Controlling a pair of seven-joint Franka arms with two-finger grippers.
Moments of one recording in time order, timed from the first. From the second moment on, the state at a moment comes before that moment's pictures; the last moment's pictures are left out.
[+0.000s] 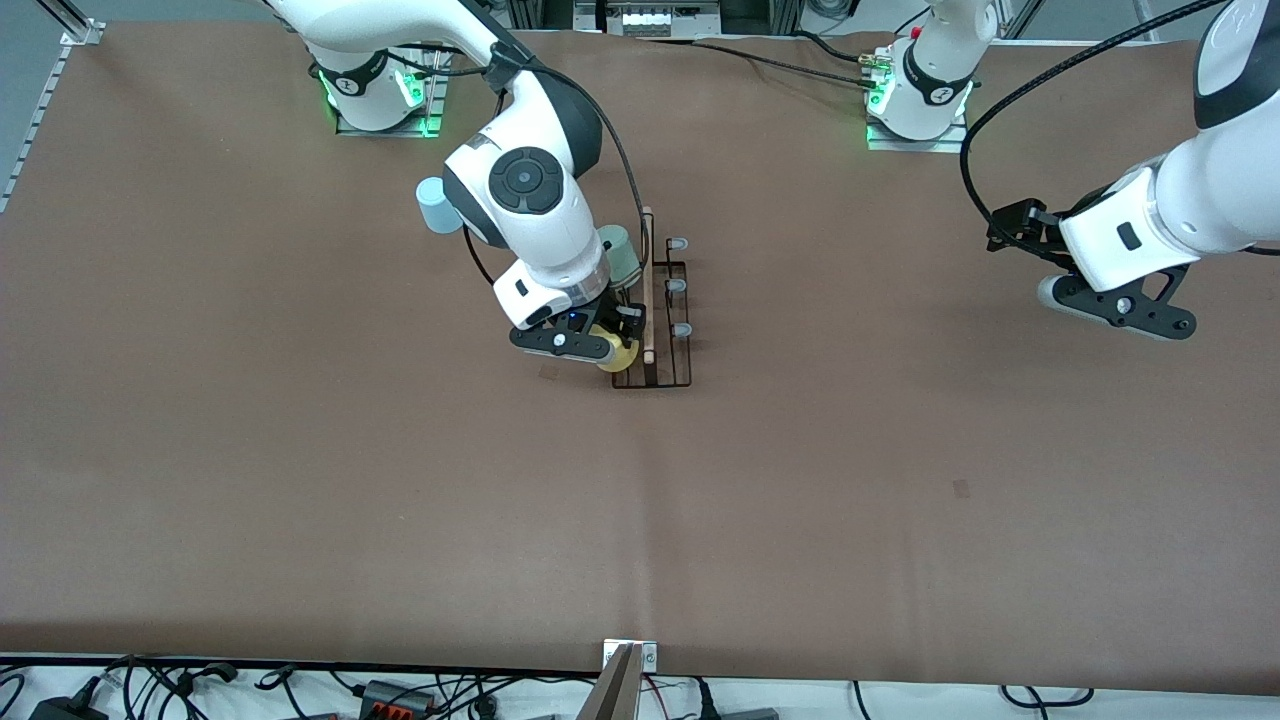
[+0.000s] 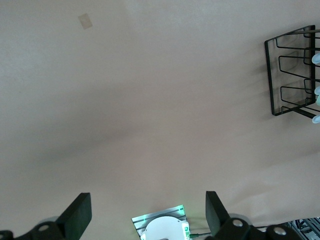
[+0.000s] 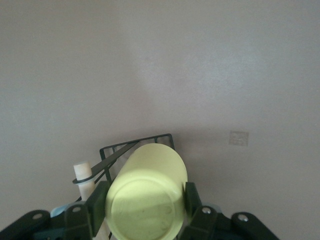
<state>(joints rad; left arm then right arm) 0.34 0.26 -0.56 -1.35 0.05 1.30 0.05 0.42 0.57 0.33 -1.54 -0.16 2.23 0.98</state>
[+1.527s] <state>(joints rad) -0.08 -0.04 0.01 -1.73 -0.03 1.66 0.05 -0.09 0.08 0.00 -1.55 0.00 1.63 0.17</state>
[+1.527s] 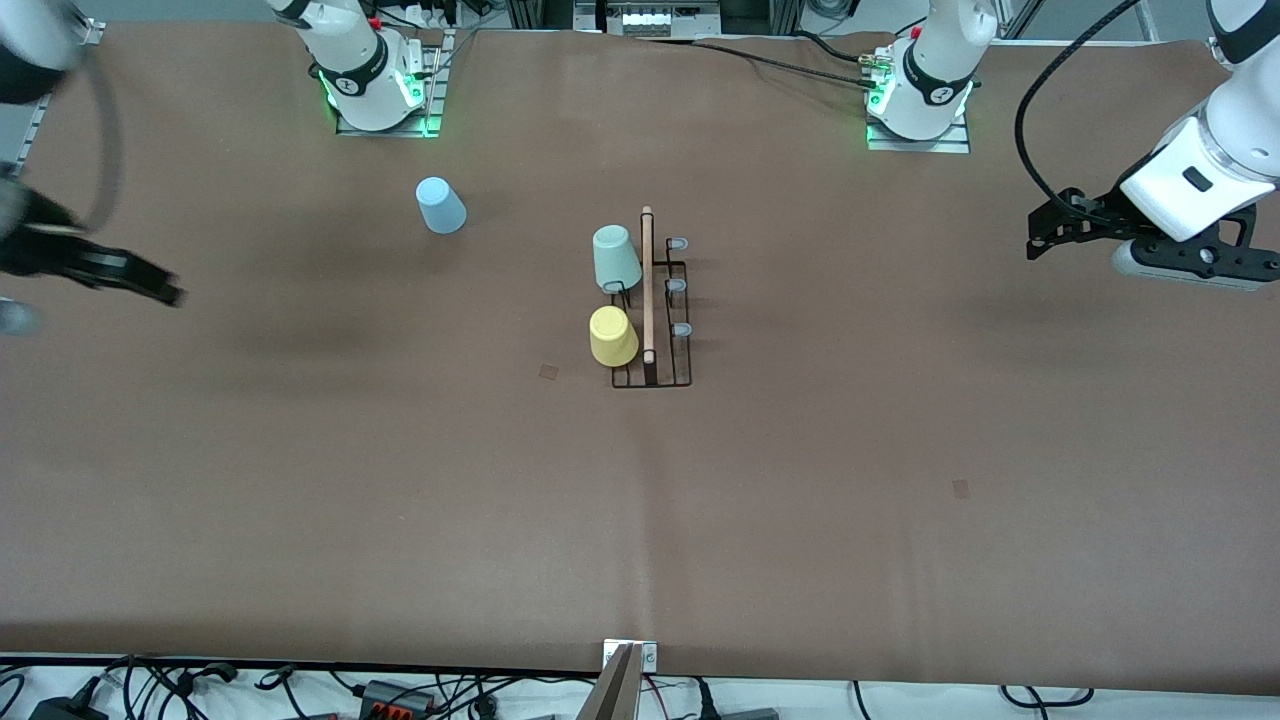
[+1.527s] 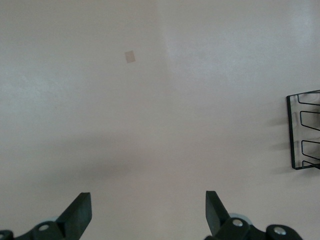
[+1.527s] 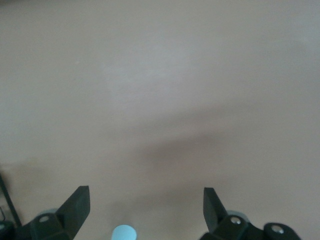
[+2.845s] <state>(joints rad) -0.09 -0.03 0.01 -1.71 -0.03 1.66 0.05 -0.06 0.06 0.02 -1.55 -0.01 1.57 0.00</state>
